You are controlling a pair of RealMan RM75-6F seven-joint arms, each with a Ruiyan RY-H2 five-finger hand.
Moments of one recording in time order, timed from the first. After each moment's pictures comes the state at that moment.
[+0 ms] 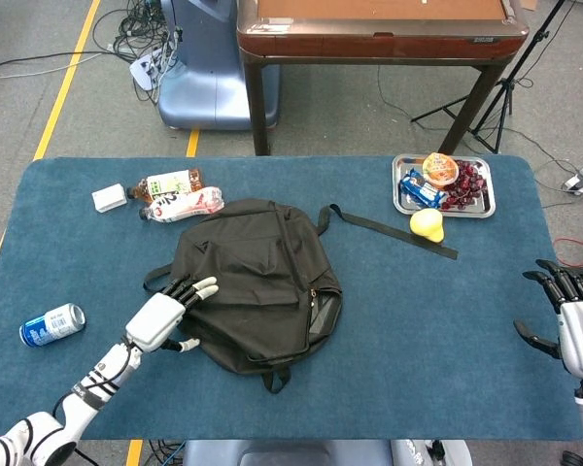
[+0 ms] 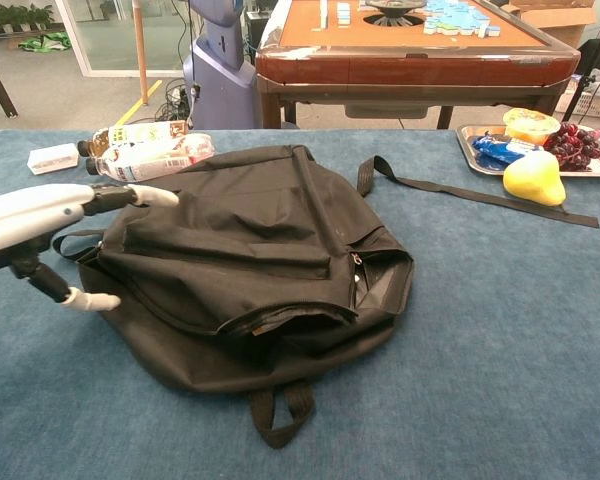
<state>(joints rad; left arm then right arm) -0.53 -1.48 -0.04 -1.34 1.67 1.11 -0.17 0.06 -1.02 0.10 -1.77 -1.48 1.57 -0.07</state>
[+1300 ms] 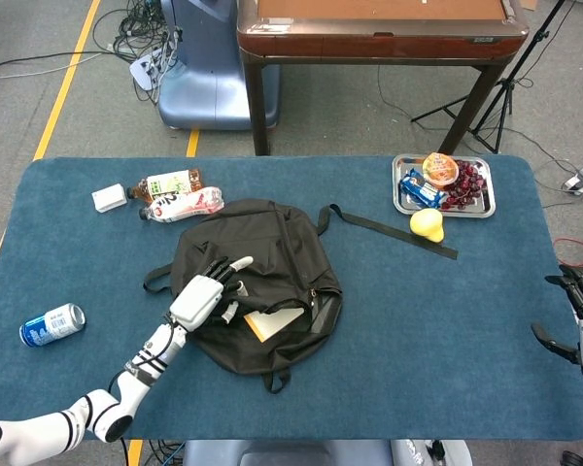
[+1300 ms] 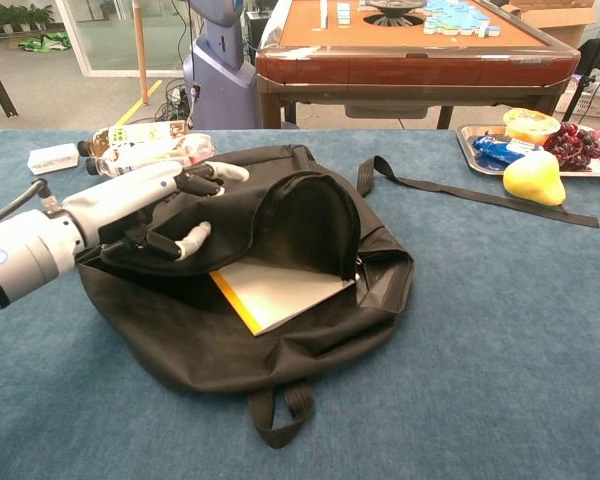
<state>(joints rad) -0.66 -1.69 -0.12 -1.23 1.52 1.08 -0.22 0.03 -1.05 0.12 -1.68 -1.46 1.59 0.01</state>
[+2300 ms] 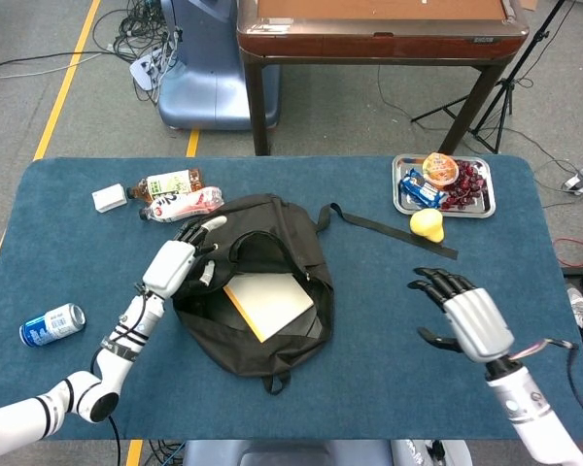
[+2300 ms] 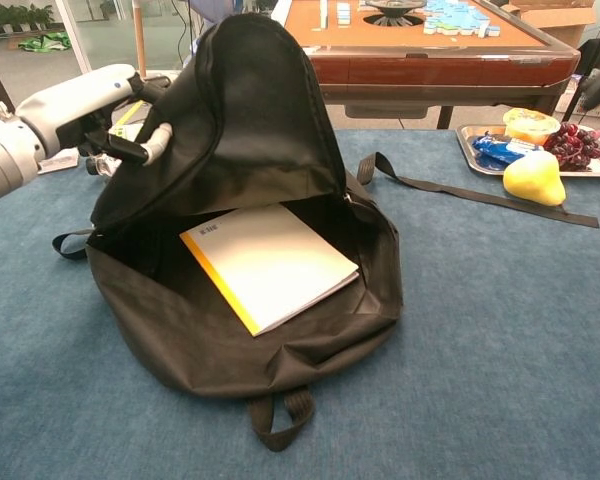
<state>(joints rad) -0.69 -1.54 -0.24 -1.34 1.40 1.09 -0.21 0.28 -1.13 0.09 -1.81 -1.67 1.28 -0.07</state>
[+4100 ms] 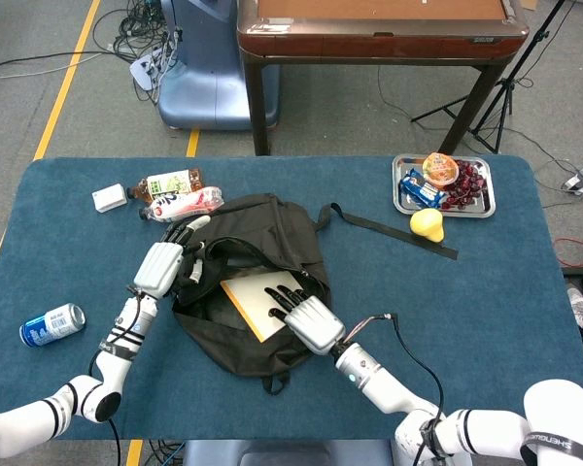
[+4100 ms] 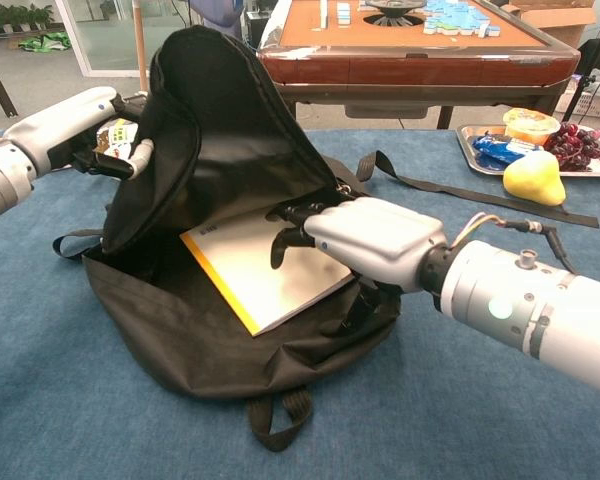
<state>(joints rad) -0.67 -1.61 -0.21 -1.22 1.36 1.13 -0.22 0.72 -1.73 0.11 -1.49 -1.35 0.93 -0.45</state>
